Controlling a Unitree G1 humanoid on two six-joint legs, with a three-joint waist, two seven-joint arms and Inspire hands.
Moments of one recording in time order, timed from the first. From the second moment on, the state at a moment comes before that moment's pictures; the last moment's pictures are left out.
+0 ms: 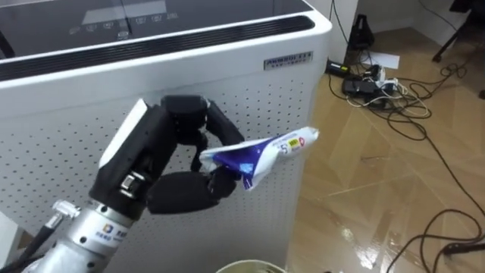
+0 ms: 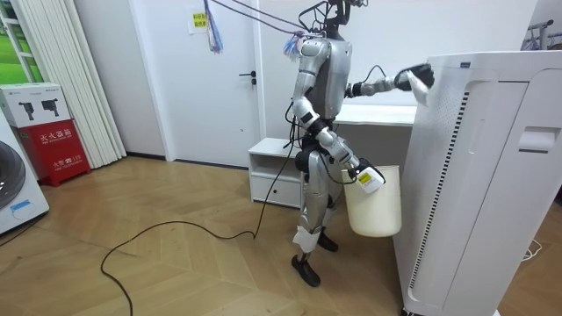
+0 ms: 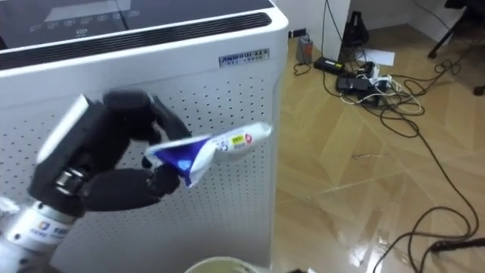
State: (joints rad) left arm 0.05 0.36 -0.06 -0.28 -0.16 -0.16 -0.27; right arm 0.03 -0.34 0.26 0.55 0.13 0.00 0.32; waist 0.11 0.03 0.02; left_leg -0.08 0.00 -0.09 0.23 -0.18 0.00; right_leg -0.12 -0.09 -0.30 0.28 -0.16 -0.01
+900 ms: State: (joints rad) left arm 0.00 0.31 -0.28 0.26 -0.03 -0.13 -0.36; right arm -0.15 -0.31 0.29 0.73 0.12 -0.02 0.30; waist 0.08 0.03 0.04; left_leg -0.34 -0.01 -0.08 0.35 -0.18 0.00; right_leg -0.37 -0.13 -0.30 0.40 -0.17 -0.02
